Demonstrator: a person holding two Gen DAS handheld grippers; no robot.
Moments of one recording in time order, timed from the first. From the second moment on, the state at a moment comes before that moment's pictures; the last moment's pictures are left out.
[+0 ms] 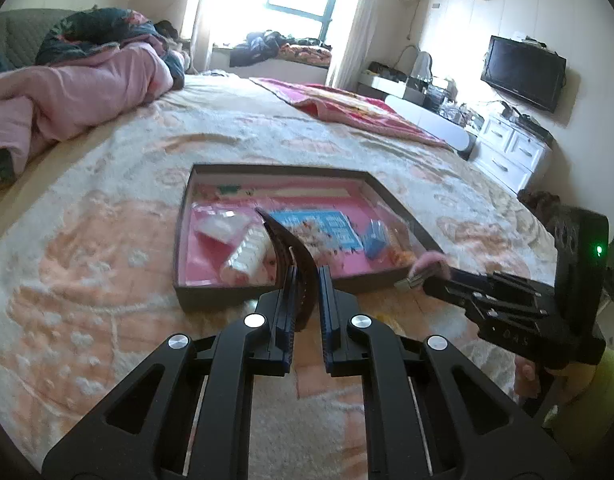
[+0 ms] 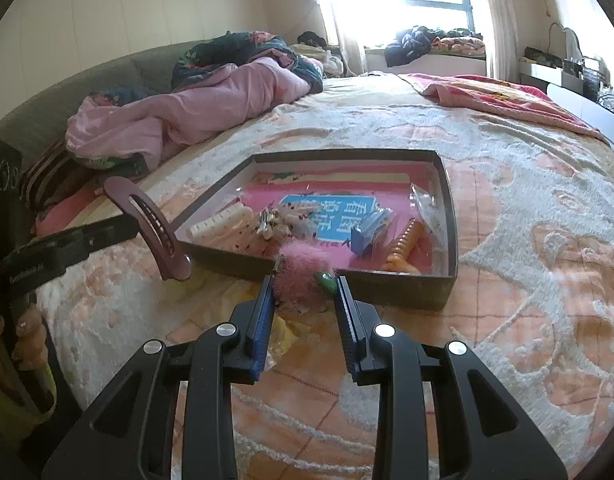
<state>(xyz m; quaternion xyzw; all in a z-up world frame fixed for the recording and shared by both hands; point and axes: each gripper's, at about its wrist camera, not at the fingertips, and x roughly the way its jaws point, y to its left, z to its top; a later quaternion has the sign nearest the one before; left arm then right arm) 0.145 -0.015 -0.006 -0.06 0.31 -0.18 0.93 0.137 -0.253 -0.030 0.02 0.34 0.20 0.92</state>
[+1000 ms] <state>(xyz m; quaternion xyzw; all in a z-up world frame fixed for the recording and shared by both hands) 0.223 -0.048 0.008 -0.07 0.29 -0.20 0.93 0.194 -0.273 -0.004 0.02 0.30 0.16 0.94</state>
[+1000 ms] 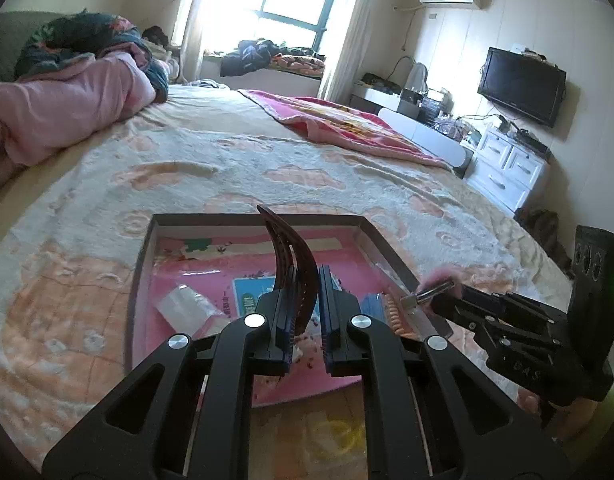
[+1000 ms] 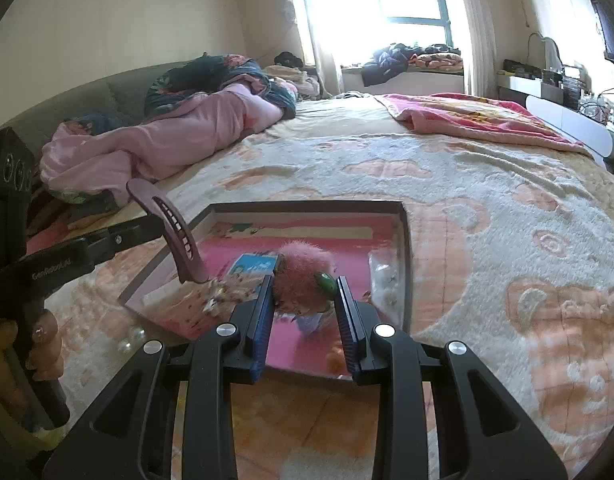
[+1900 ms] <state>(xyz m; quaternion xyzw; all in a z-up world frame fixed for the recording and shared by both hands) 0.264 -0.026 -0.030 -0.11 0.34 -0.17 0.92 0.265 -0.269 -0.048 0.01 0.36 0.12 0.93</state>
